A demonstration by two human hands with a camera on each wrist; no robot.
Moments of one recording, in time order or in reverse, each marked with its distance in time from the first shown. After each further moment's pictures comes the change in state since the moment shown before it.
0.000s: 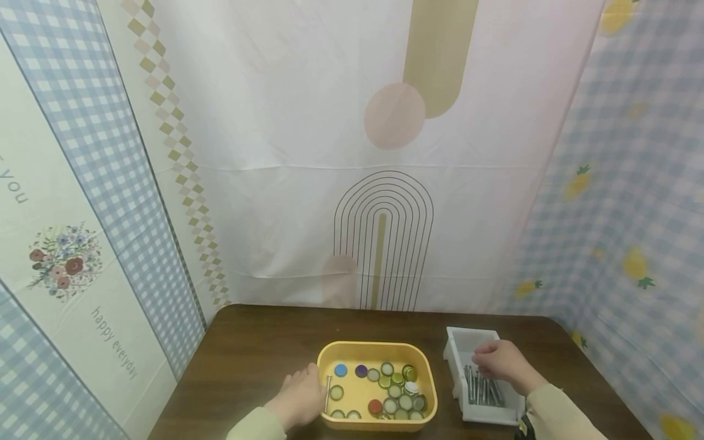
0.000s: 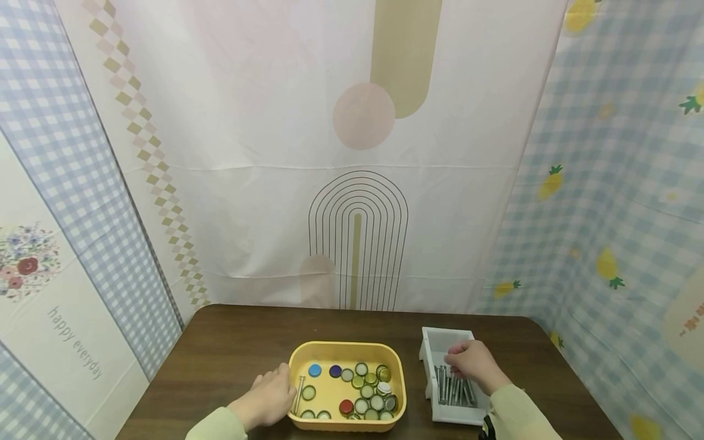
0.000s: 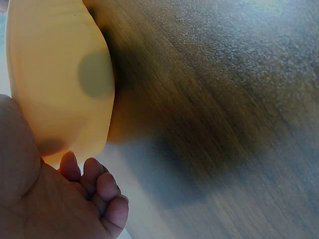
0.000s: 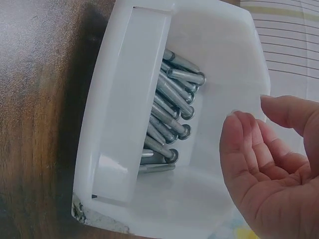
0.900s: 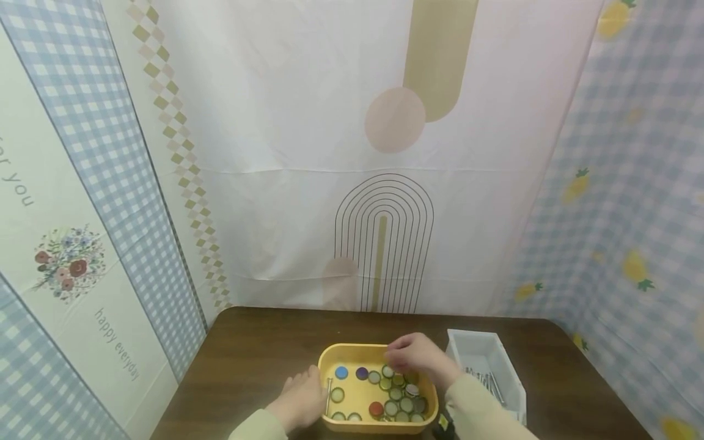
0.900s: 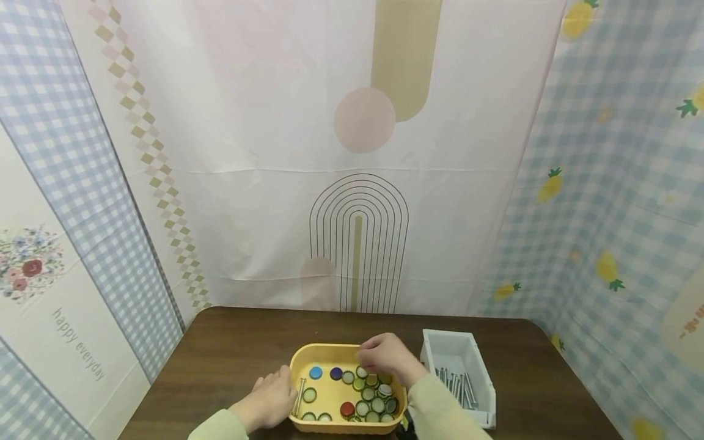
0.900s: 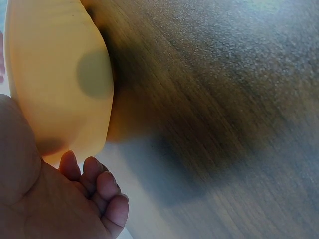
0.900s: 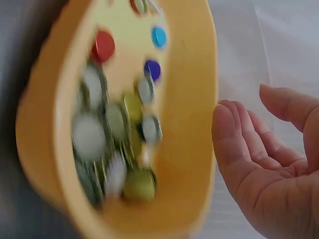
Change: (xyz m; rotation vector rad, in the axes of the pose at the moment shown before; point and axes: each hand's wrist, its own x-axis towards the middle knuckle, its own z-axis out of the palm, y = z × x) left_hand -0.001 0.002 0.001 0.015 0.046 0.017; right_hand -0.017 -0.104 0.112 0.263 -0.312 -0.235
